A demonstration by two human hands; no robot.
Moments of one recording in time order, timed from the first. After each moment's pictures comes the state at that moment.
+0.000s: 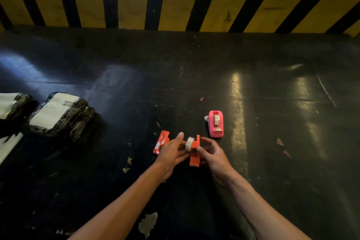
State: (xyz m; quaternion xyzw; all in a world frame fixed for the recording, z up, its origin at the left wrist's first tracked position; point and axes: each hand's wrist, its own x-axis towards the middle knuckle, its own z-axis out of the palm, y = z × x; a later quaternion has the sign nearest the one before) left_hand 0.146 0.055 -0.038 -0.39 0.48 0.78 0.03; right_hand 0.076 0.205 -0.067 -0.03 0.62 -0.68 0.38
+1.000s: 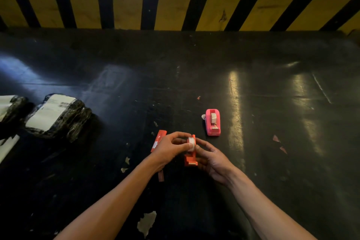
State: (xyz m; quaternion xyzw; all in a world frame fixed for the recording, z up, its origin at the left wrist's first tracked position) left_hand 0.145 0.042 -0.022 -0.24 0.69 0.68 0.10; right_hand 0.071 0.214 -0.057 0.04 0.53 -0.69 0.50
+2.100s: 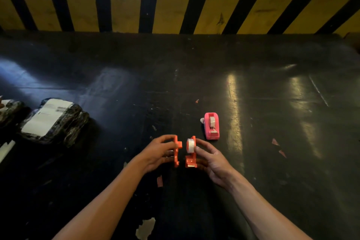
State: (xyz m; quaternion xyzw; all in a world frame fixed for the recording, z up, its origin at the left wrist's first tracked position) left_hand 0.143 0.012 -0.028 -0.35 0.55 0.74 0.14; right_hand 0.068 0.209 -0.054 0.05 0.53 -0.70 0.47
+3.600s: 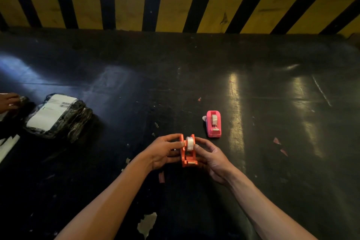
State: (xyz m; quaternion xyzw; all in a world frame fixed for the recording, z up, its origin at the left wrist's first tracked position) left_hand 0.145 0.021 -0.022 -0.35 0.53 0.75 0.16; right_hand 0.074 0.206 -0.048 0.01 0.55 -0.69 0.47
